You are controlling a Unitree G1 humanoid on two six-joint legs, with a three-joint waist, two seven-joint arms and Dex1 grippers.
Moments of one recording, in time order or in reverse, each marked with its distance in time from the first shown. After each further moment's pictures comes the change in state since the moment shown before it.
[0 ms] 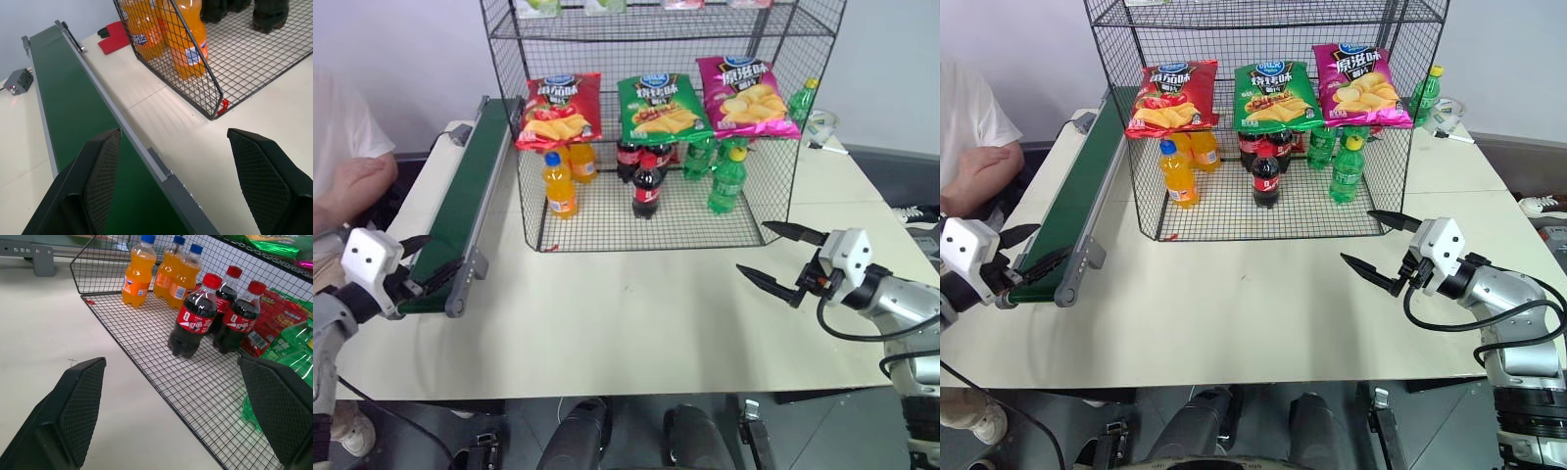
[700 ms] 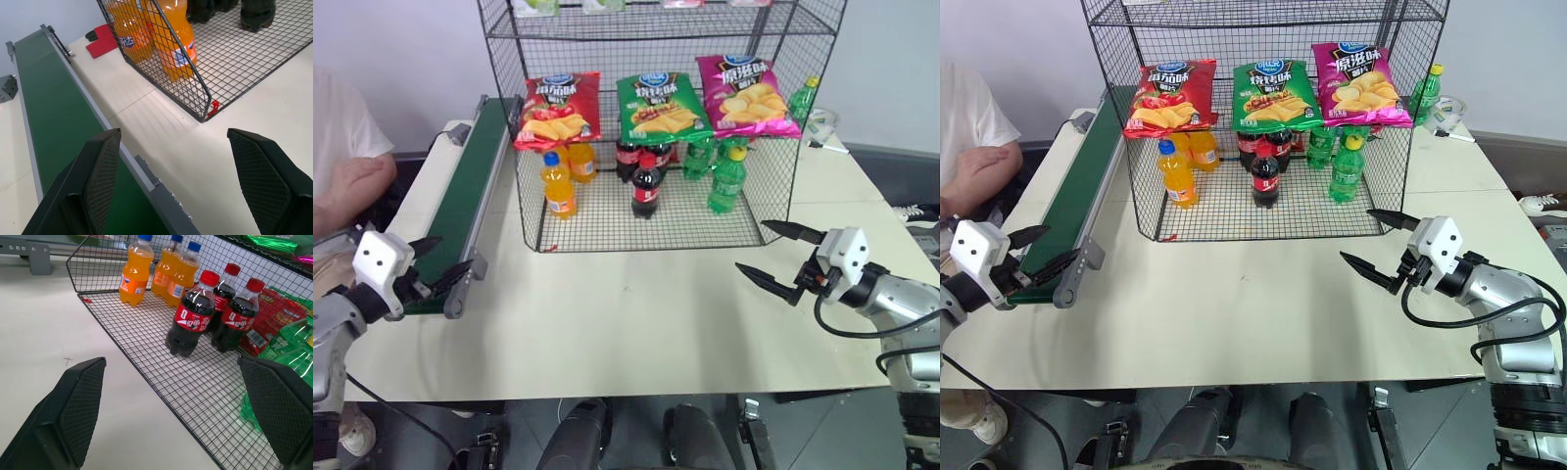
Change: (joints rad) left arm -0.013 -0.016 -0.025 0.022 0.020 -0.038 -0.018; right arm -0.019 0.009 0.009 0.024 -0.016 -0.020 0.002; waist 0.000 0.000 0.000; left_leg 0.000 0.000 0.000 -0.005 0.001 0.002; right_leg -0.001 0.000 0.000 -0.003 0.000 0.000
